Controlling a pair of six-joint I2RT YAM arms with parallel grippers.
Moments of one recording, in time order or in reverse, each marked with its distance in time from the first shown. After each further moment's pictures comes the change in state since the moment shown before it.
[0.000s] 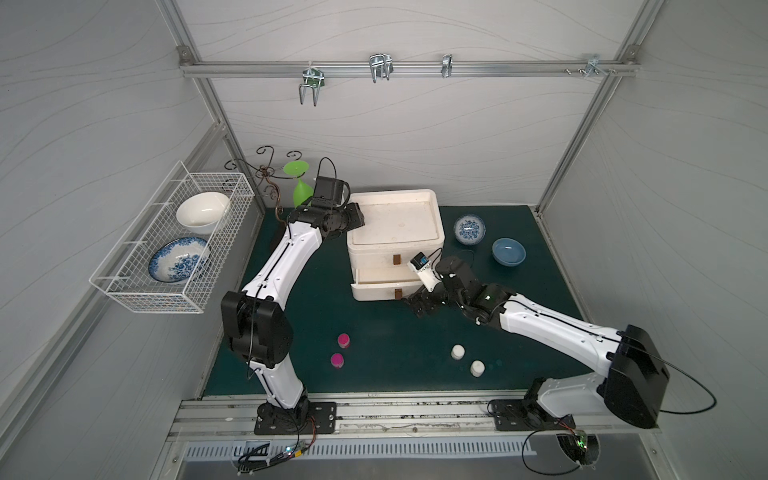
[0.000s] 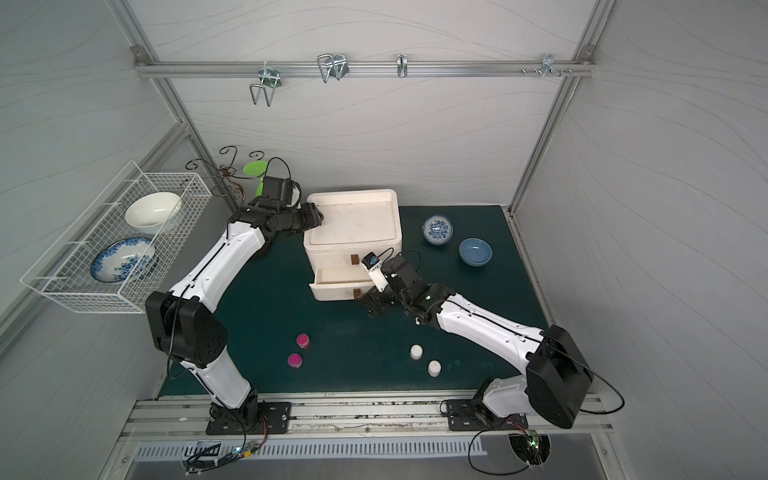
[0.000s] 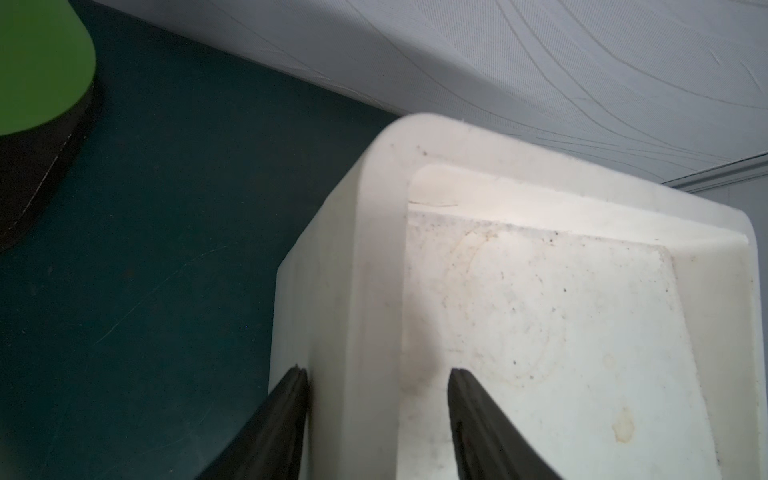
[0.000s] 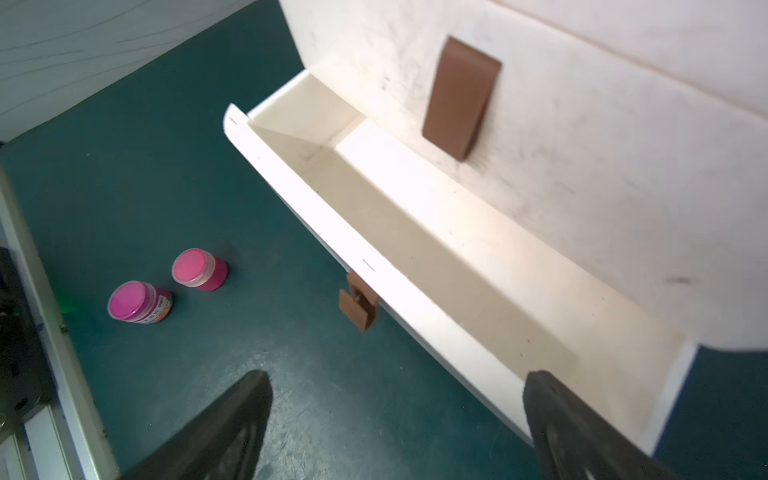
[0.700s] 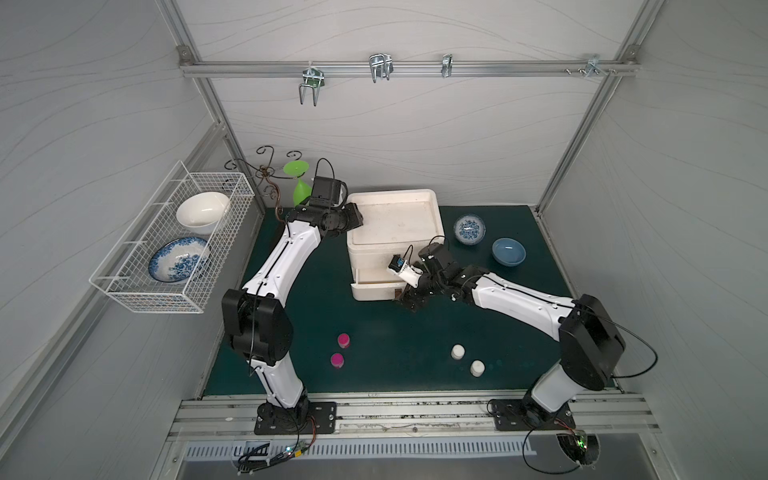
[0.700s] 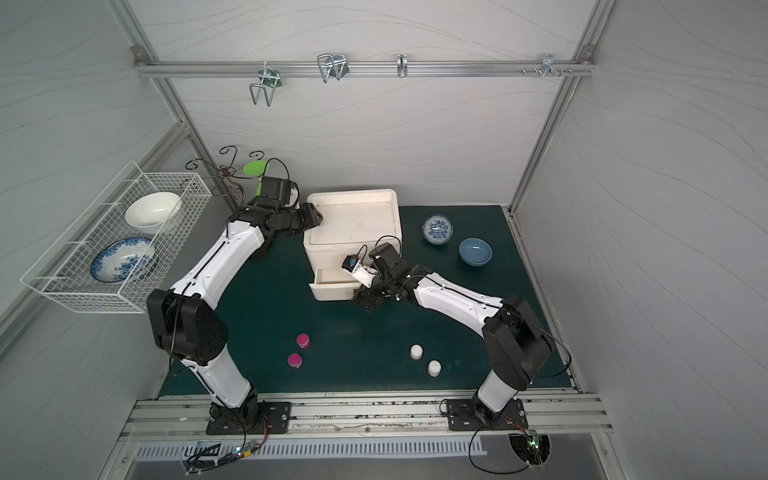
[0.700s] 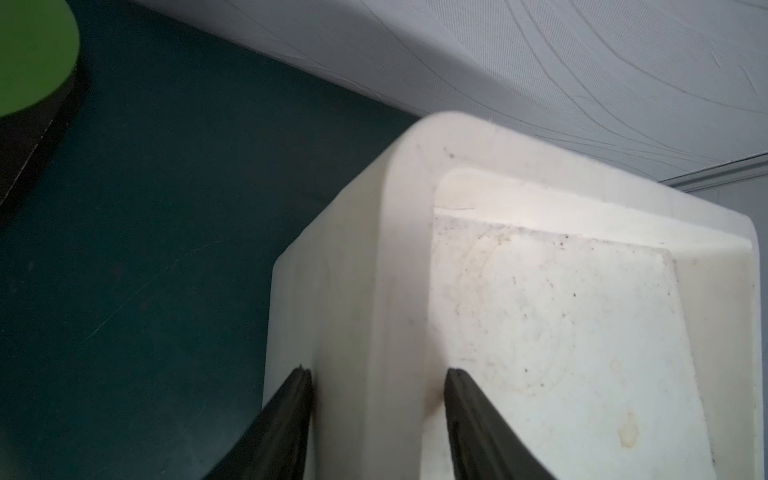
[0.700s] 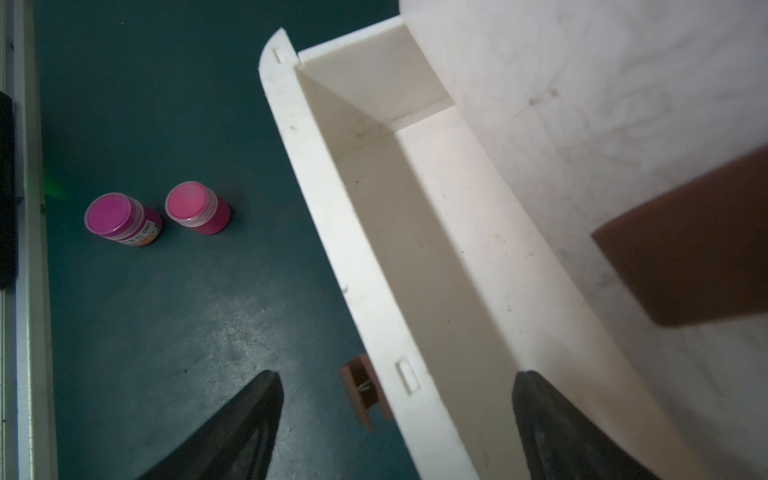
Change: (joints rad) left arm 0.025 0.015 0.000 0.001 0.048 -0.020; right arm -0.041 0.245 0.174 -0.076 -0.214 -0.321
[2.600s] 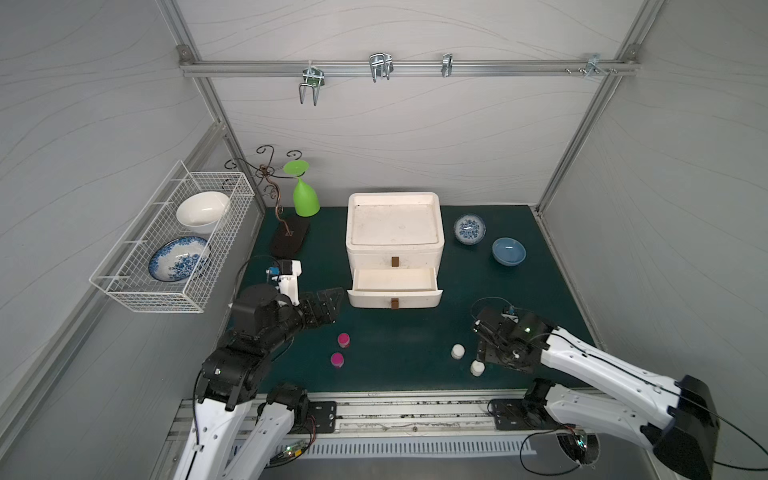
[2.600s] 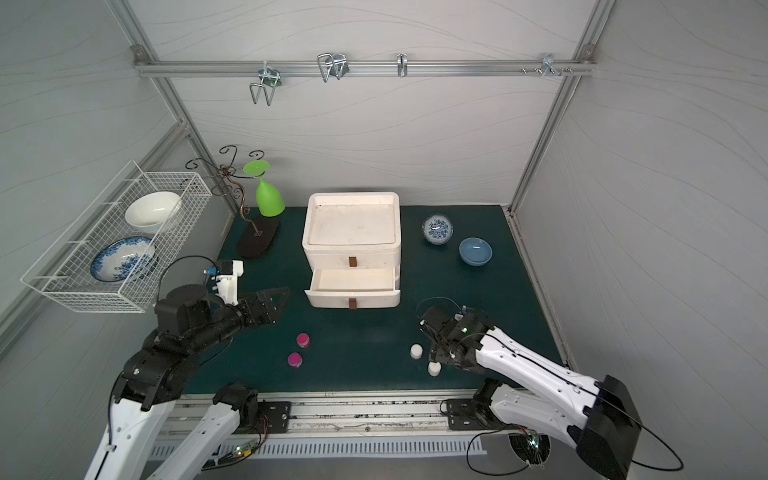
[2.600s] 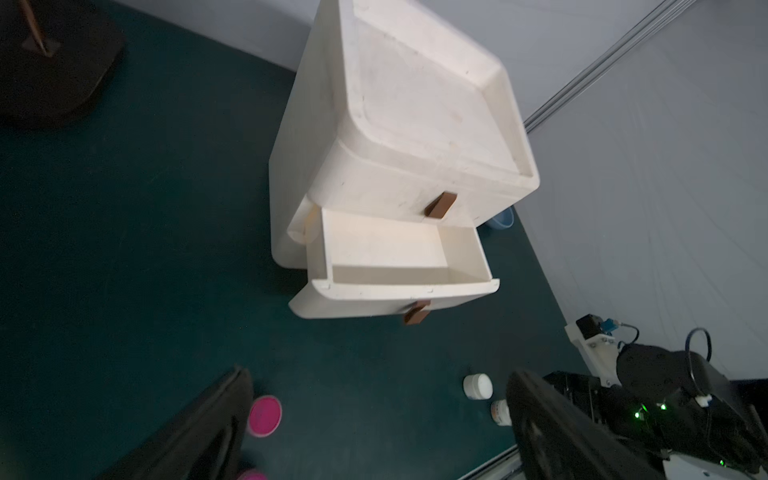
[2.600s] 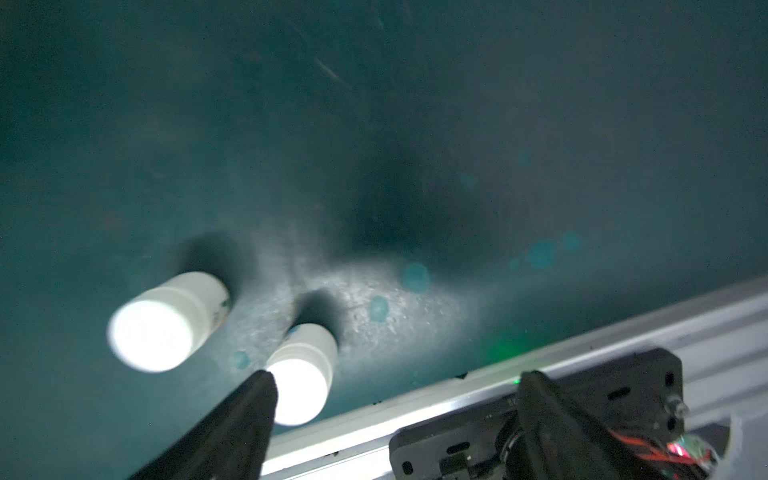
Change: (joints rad) left arm 0.011 -1.228 -0.841 -0.134 0.119 0.062; right arm 0.071 -0.573 -0.468 -0.896 0.496 1.452
